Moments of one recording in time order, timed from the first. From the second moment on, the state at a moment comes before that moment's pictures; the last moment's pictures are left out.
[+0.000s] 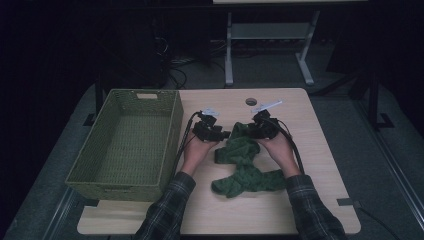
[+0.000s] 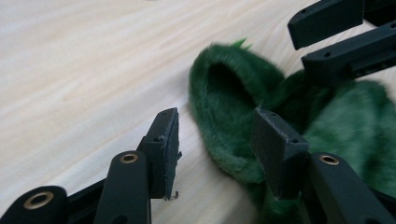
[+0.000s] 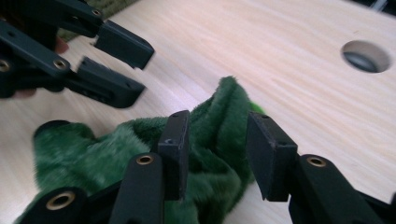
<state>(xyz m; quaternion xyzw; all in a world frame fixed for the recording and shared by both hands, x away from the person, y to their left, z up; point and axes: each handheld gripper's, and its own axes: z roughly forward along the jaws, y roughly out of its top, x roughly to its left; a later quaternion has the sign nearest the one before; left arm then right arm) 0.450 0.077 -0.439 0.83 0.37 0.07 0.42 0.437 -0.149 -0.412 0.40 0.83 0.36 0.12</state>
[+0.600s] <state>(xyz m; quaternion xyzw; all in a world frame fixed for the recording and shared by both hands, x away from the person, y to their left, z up) 0.455 0.054 -0.466 0.85 0.35 0.05 0.38 0.438 -0.157 -0.456 0.42 0.85 0.31 0.11</state>
